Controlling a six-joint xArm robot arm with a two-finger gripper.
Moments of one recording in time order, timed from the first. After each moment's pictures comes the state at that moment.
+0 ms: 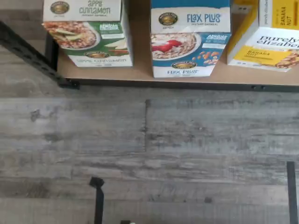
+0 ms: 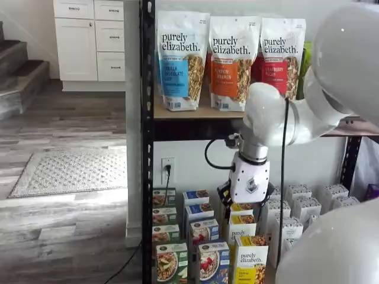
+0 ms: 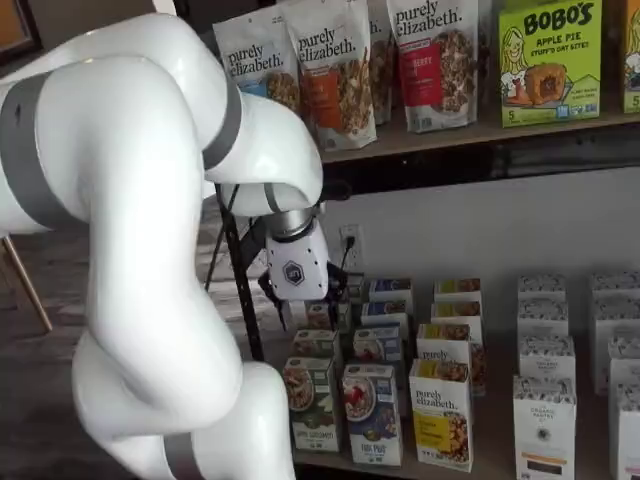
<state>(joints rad) 0.10 -0.48 -0.44 0.02 0.82 0.10</state>
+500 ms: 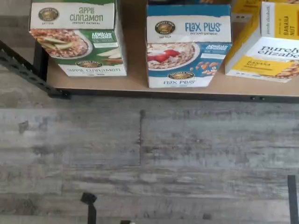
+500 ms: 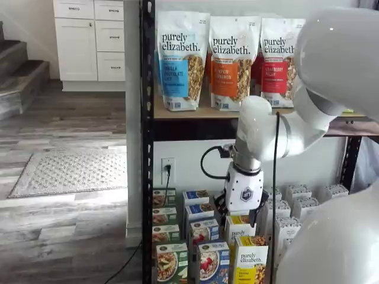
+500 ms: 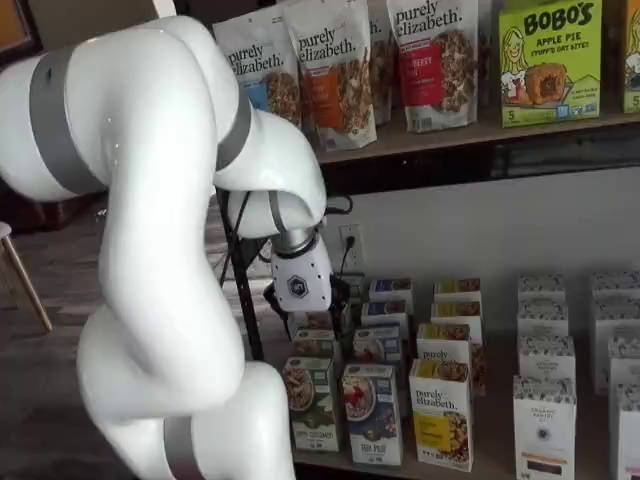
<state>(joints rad) 0.12 -0.36 -0.44 -0.02 0.67 0.14</state>
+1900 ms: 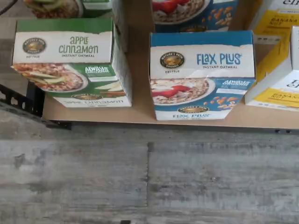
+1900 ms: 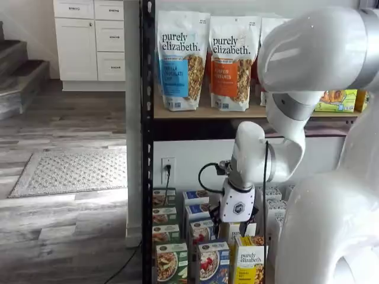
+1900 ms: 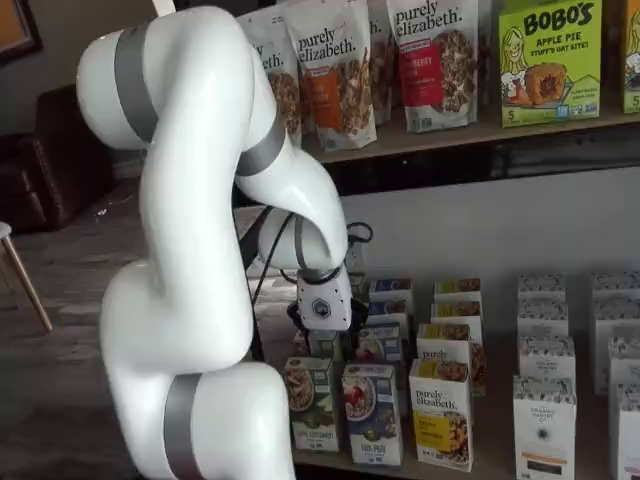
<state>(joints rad) 0.07 0.03 -0.56 0.11 0.37 -0.03</state>
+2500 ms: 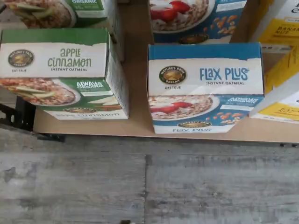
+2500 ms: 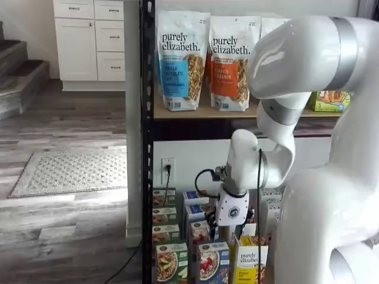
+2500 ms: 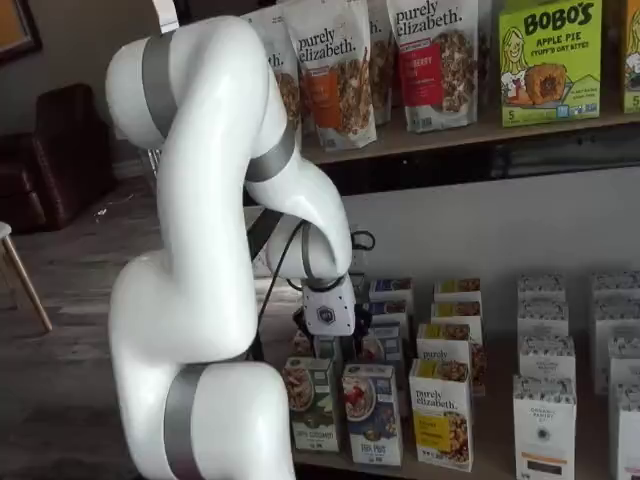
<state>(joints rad) 0.08 0.18 -0.65 0.09 0.30 0.00</state>
